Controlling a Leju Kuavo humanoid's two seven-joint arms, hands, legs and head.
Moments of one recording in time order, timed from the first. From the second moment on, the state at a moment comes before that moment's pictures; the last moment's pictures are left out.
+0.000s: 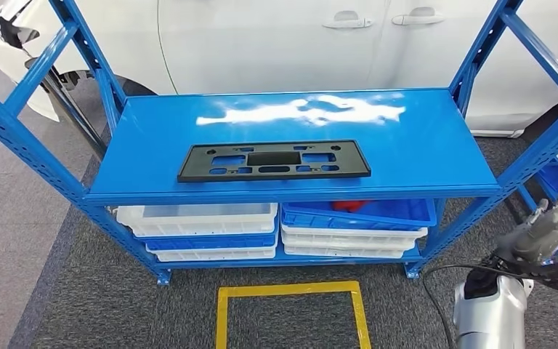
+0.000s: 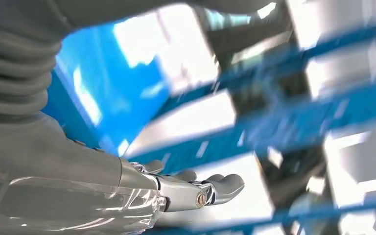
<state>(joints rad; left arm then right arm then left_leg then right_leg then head) -0.06 0.01 -0.25 -0.19 0.51 0.18 -0.20 -0.38 -0.02 -0.63 -1.14 -0.12 0.03 -0.70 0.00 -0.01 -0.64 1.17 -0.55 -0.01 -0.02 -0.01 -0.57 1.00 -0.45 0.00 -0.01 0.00</state>
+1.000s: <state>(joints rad) -0.06 0.01 -0.28 -0.19 0.49 0.18 -0.20 -0.39 0.05 0.18 -1.29 0.04 0.07 -0.55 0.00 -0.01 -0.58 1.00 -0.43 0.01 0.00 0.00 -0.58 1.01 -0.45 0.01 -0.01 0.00</state>
